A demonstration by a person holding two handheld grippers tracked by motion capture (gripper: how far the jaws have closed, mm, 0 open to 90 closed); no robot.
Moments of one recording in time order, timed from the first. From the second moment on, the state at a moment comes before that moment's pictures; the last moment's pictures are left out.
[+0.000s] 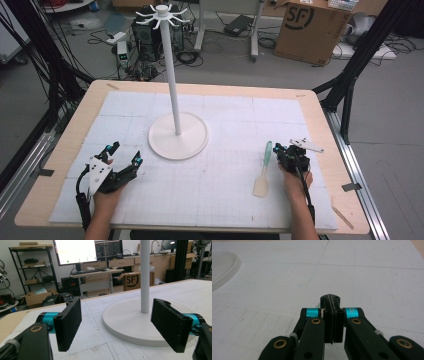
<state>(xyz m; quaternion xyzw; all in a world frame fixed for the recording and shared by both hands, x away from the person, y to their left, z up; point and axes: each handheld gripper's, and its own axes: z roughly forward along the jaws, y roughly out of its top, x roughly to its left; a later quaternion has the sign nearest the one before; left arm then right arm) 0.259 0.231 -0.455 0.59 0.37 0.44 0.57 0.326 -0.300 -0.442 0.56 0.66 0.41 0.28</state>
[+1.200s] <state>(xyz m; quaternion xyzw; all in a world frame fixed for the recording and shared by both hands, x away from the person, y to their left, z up) 0.260 0.231 -0.455 0.59 0.37 0.44 0.57 0.347 -0.295 -0.450 0.58 0.68 0.36 0.26</state>
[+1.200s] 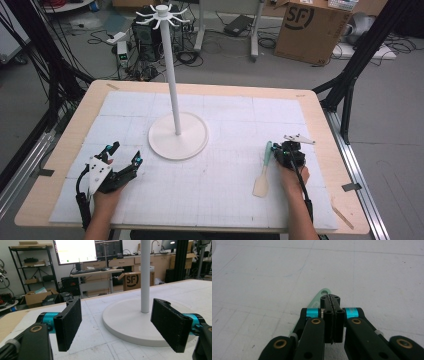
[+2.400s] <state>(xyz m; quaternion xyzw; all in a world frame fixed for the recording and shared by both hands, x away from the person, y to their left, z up) 0.260 0.231 -0.455 0.59 0.37 0.44 0.57 0.355 -0.248 -0.450 0.50 0.75 0.38 0.20</state>
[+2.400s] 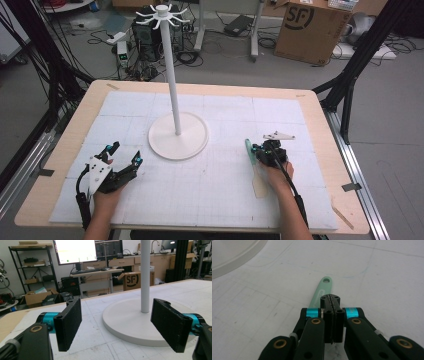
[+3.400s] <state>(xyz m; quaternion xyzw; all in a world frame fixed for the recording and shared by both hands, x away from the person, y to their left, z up) 0.259 0.231 -0.455 0.59 0.37 0.44 0.57 0.310 -0.237 -0.444 0.42 0.77 0.43 0.20</state>
